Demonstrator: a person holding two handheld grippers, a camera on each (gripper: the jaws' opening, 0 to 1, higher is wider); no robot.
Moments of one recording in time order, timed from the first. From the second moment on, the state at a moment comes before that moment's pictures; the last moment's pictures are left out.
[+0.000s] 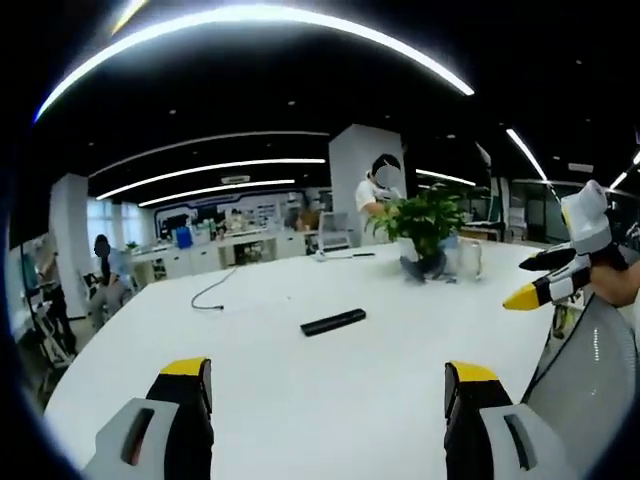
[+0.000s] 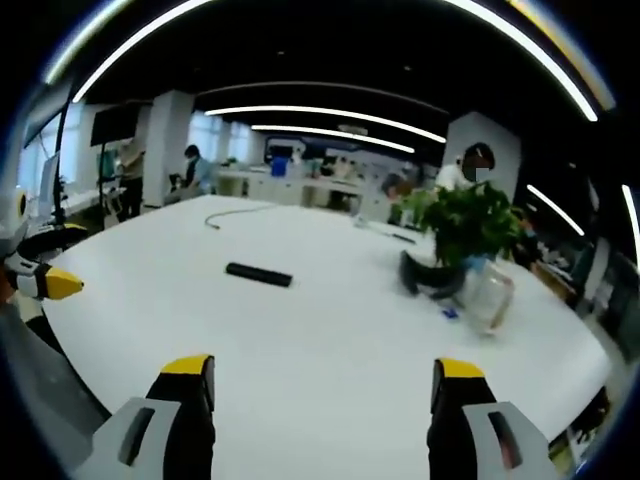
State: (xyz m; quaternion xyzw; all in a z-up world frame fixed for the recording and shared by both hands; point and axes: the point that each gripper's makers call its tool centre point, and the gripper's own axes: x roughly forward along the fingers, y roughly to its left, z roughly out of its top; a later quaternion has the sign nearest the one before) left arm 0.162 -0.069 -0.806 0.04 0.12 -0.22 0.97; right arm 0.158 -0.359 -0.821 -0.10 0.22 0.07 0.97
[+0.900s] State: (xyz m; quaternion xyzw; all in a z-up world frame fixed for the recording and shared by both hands) left arm 0.161 -0.064 -0.815 0.07 0.14 -0.21 0.97; right arm 0.157 -0.362 -0.826 -0.11 0.23 0.06 0.97
